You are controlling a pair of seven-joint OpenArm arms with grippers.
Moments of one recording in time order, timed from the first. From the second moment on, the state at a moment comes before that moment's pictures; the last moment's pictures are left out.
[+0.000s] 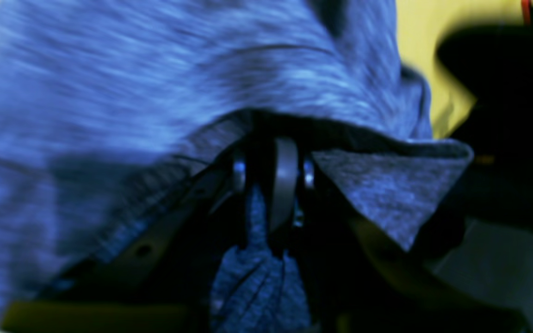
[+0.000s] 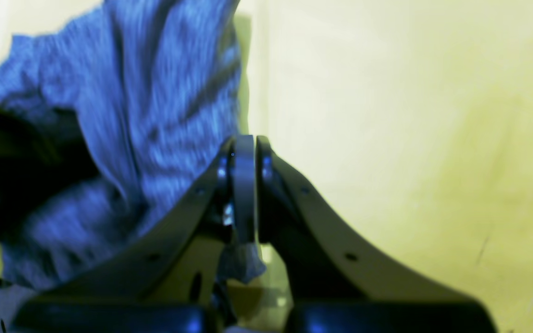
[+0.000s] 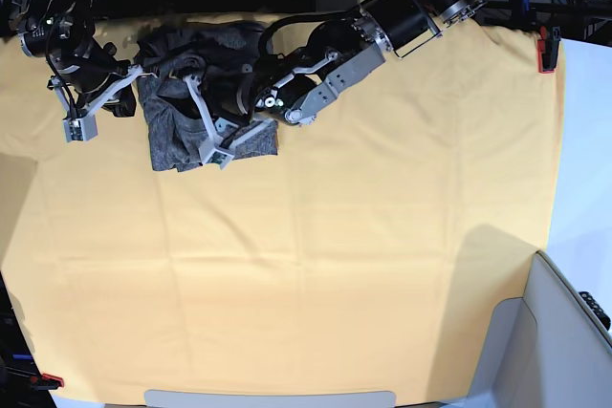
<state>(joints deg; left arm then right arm) -18.3 -0.3 54.9 84.6 -46.7 22.3 53.5 -16.6 9.3 27.7 116.6 31.4 23.1 -66.4</state>
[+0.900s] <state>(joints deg) -17.5 -9.2 58.8 102.2 -46.4 22.2 65.7 -12.5 7.4 23.3 116.4 11.1 23.3 -66.0</state>
